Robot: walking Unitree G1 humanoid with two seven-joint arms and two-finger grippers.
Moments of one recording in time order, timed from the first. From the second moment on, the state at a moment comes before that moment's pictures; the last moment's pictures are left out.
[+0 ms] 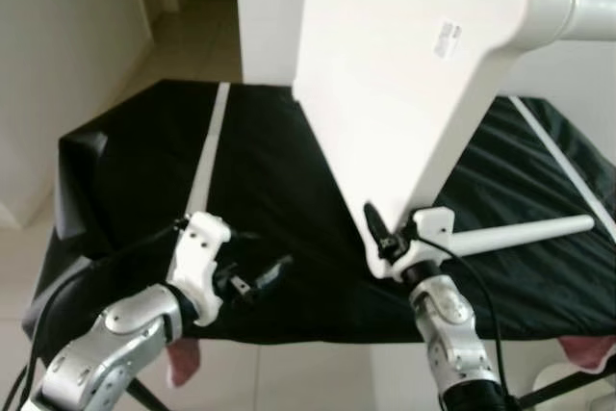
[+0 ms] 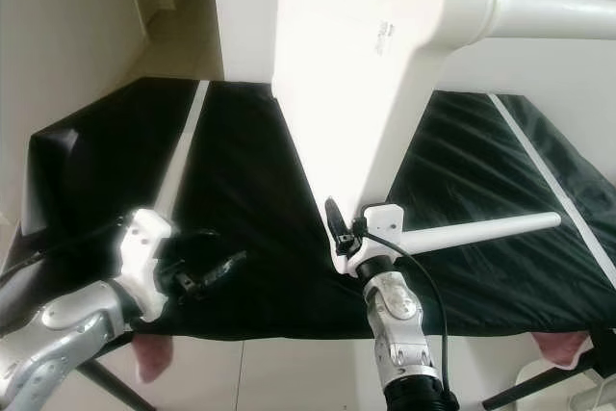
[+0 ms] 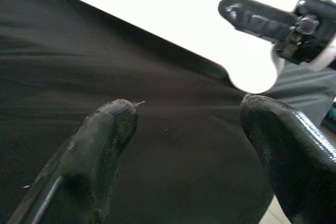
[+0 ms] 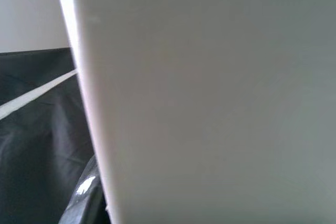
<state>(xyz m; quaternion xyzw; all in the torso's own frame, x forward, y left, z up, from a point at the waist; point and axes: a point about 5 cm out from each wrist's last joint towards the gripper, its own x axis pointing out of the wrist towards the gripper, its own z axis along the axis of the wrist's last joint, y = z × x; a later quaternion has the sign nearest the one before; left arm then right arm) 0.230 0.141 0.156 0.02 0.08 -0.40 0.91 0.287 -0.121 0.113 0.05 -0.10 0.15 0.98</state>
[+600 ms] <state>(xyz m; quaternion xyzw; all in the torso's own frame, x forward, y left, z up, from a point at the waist) 0.223 0.149 0.158 0.04 0.09 -0.42 0.90 0.258 -0.097 0.116 0.05 -0.10 0.19 0.97</state>
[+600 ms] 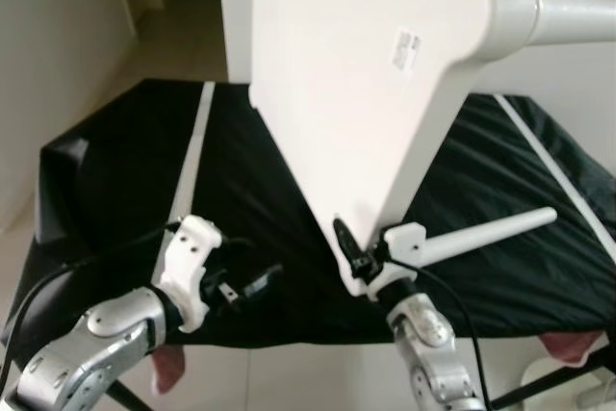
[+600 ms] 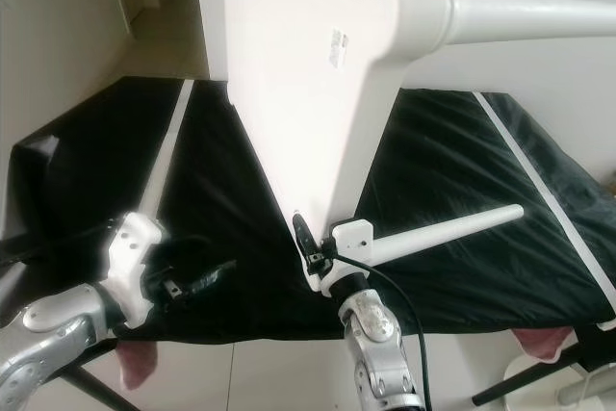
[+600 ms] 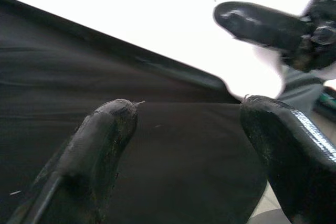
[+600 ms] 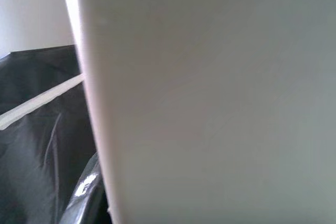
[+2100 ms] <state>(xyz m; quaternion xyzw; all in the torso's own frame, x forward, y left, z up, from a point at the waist) 0.230 0.140 0.160 0.05 0.08 -0.45 0.89 0.158 -0.189 0.101 -0.09 0.01 0.24 0.97</state>
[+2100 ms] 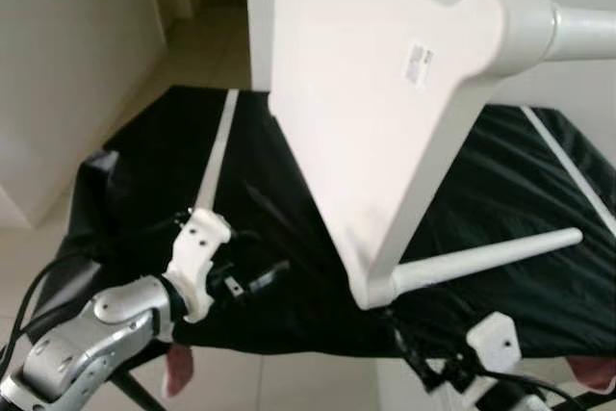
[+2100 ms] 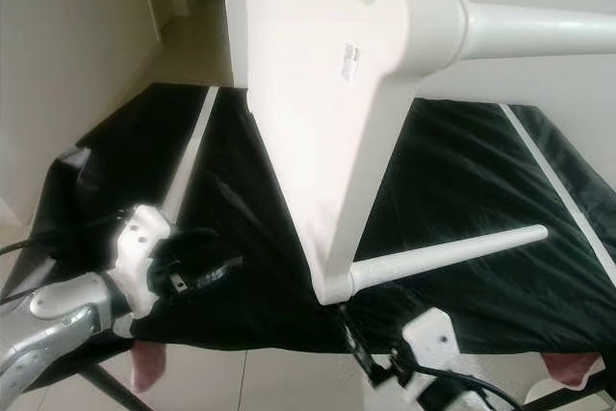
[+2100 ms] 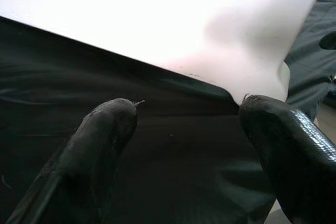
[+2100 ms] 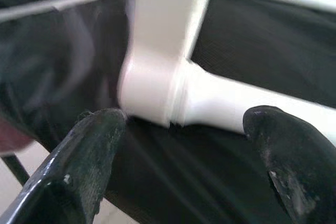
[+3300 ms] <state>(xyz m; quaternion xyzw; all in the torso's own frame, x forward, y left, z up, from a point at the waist) 0.252 0.099 0.141 0.00 0.00 -0.39 0.92 0.201 -0.184 0.107 0.06 -0.05 0.02 1.00</state>
